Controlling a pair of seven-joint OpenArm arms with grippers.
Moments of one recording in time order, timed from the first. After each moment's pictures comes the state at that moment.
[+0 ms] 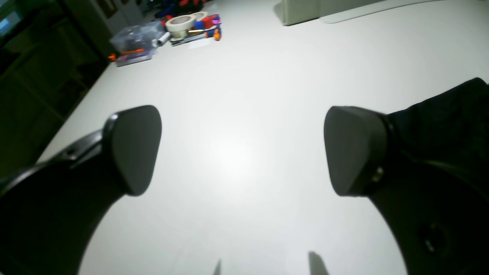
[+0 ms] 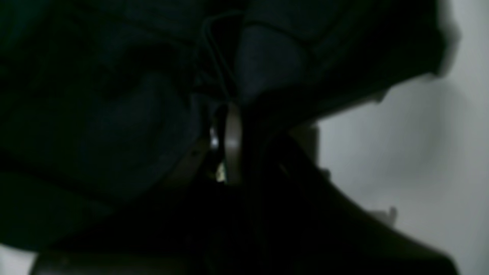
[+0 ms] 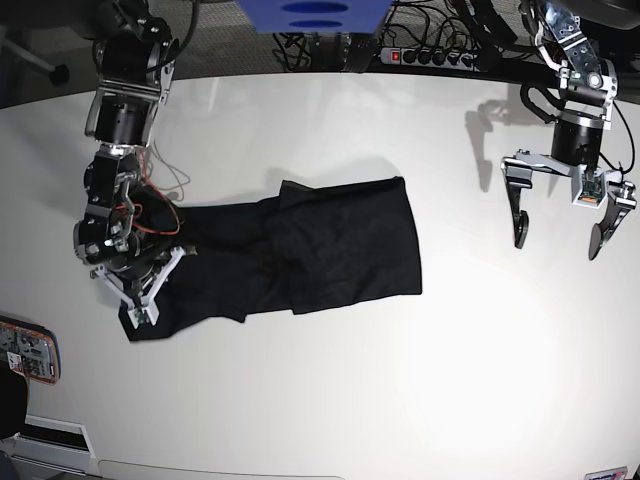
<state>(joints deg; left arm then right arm) 24.3 -2.3 -37.9 112.6 -3.0 -38.4 0.5 11.5 10.1 15.1 74.5 0.2 29.9 -49.9</state>
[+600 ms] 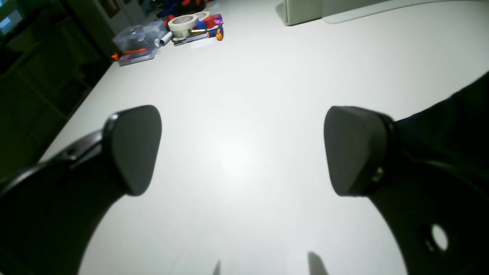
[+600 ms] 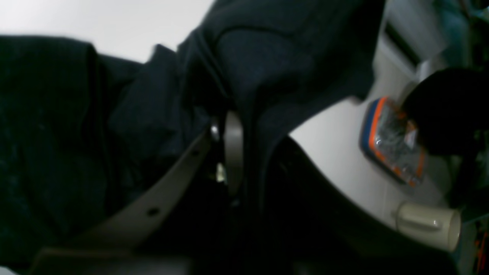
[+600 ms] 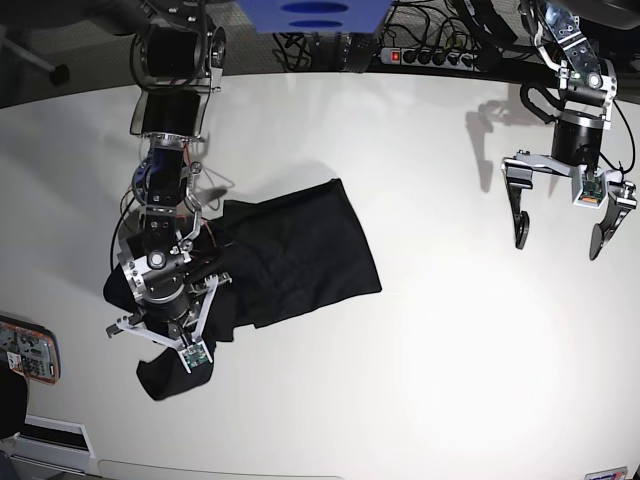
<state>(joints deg) 24.4 -2.1 -38.0 112.7 -3.1 -38.4 0.4 11.5 -0.9 5.9 95.9 -25.8 29.9 -49.2</state>
